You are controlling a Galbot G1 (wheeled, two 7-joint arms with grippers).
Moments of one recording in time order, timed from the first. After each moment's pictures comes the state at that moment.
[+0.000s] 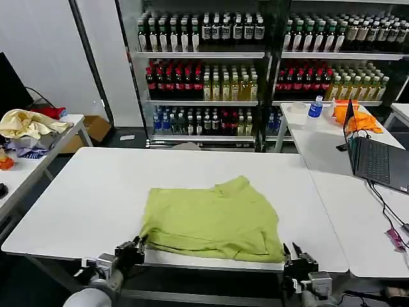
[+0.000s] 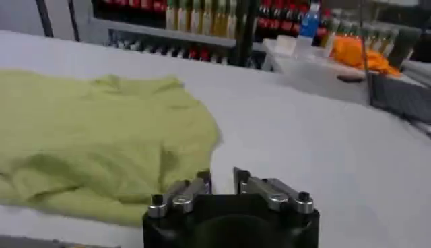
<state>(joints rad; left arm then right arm) 1.45 -1.01 -0.39 -2.10 -0.44 0.51 -0.21 -1.63 1.22 0.51 2.29 0.24 -0.57 0.24</state>
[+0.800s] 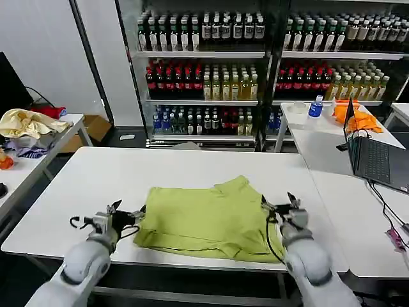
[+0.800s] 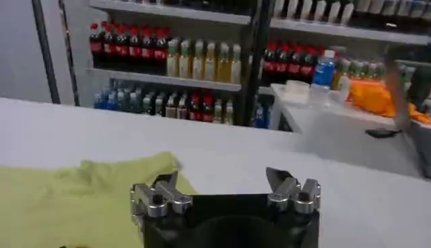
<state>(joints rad) 1.02 -0.95 -0.26 -1.77 -0.57 0.54 -0.22 -0.91 1.24 0.26 1.73 0.37 -0.58 0.29</state>
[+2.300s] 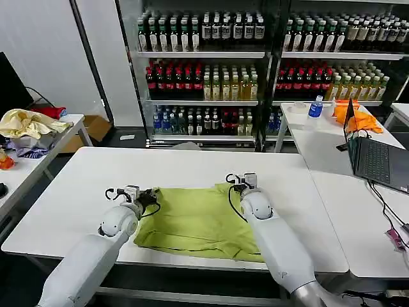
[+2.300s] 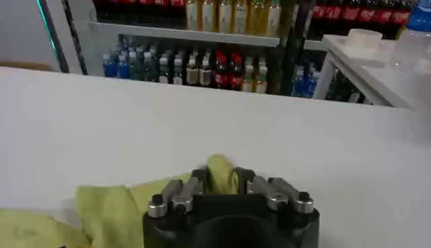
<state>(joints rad) 0.66 -1.03 0.00 -1.38 -0.69 0.54 -0.19 -0.53 1.42 0.09 1.14 0.41 -0.57 0.28</state>
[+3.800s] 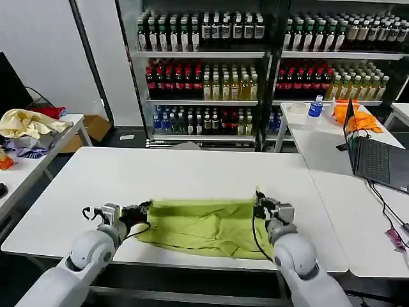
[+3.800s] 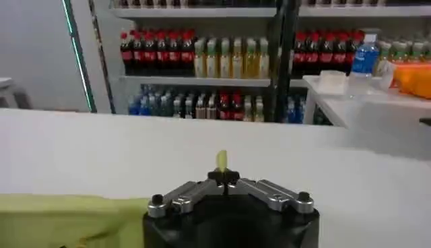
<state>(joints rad) 0.98 -0.87 -0.17 -1.78 -0.76 0.54 -0.17 -1.08 1.22 0.26 1.93 0.45 -0.58 0.30</state>
